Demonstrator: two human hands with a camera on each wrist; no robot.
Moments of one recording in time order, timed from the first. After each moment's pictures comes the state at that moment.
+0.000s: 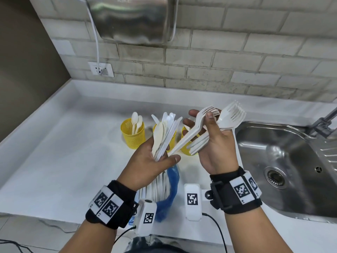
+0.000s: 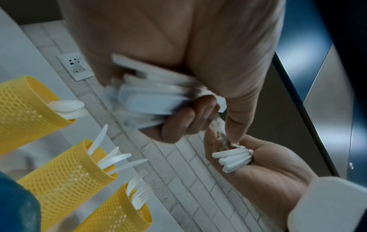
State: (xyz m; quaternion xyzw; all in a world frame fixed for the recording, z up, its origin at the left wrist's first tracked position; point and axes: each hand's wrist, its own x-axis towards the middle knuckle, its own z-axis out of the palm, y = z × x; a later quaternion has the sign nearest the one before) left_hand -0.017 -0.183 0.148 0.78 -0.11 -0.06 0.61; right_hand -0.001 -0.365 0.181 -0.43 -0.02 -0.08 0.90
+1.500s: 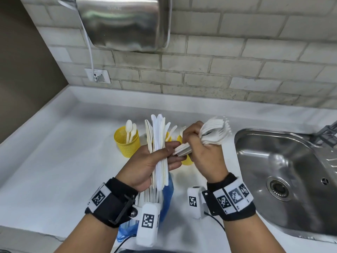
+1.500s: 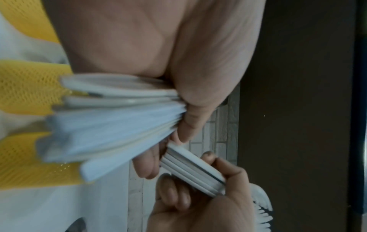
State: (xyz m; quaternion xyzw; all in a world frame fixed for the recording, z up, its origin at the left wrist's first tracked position) left_hand 0.021 -0.219 0.147 0.51 0.03 -0.22 0.83; right_hand 0.027 -0.387 0.166 -0.73 -0.11 -0.16 0.65
